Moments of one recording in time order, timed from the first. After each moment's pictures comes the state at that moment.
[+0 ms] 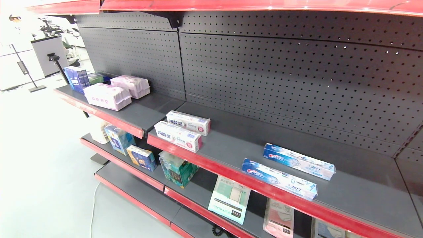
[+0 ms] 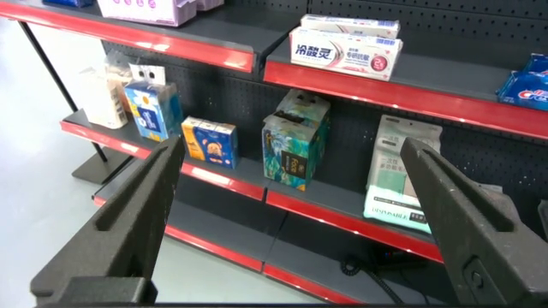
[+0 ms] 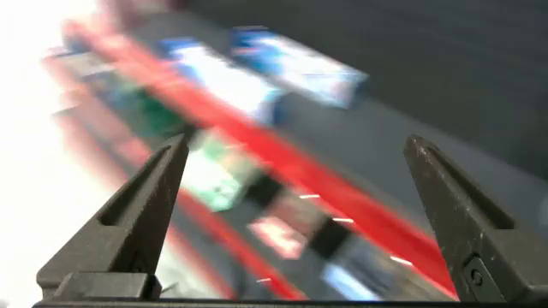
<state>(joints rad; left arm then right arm) -0.09 0.00 0.00 0.00 -0.01 -0.01 -0.07 0.10 -0.01 -0.05 0.01 -0.08</state>
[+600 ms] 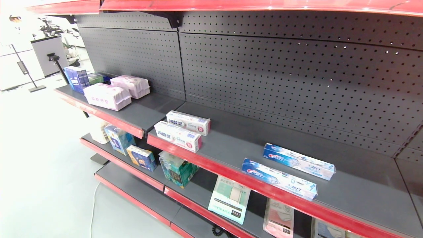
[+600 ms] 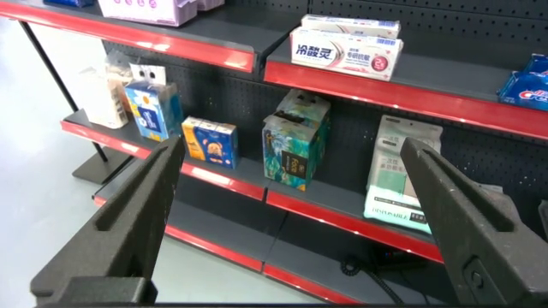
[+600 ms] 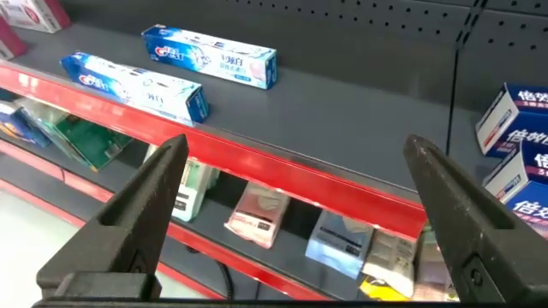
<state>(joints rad) -0.09 0.00 0.00 0.00 -0.01 -0.01 -0.08 0.09 0.00 0.00 0.01 0.00</state>
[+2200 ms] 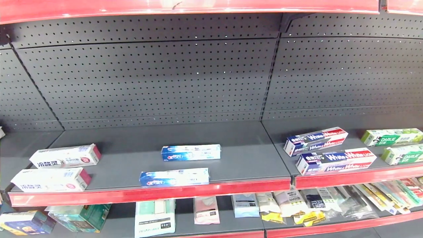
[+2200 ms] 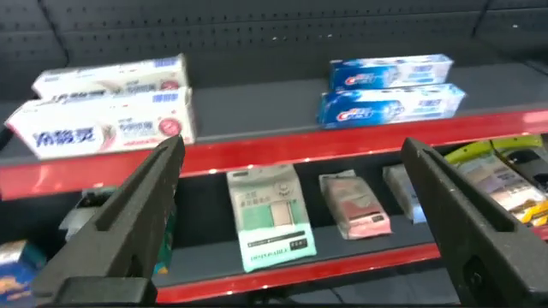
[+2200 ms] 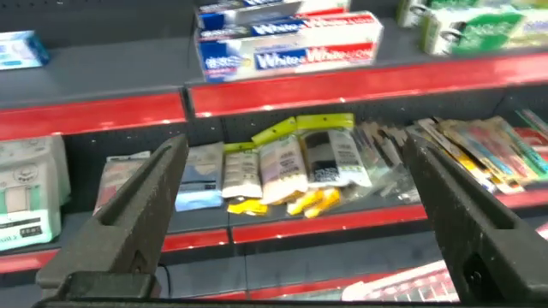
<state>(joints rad) -0.11 0.00 -0.01 0.01 -0.02 0.00 -0.08 0.10 0.00 0.00 0.01 0.00</state>
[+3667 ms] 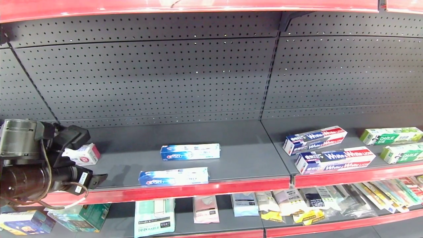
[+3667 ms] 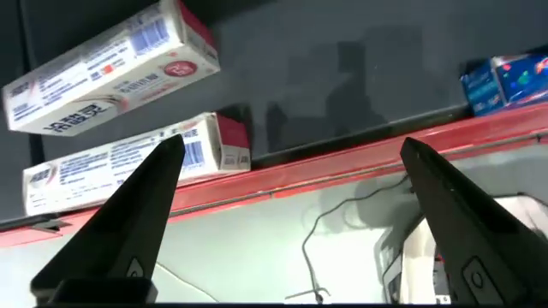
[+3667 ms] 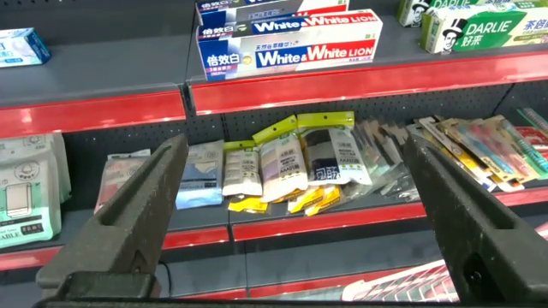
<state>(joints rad) -0.02 1.51 -0.59 -0.17 0.11 0.31 -0.08 0.10 0.00 0.00 0.01 0.00</state>
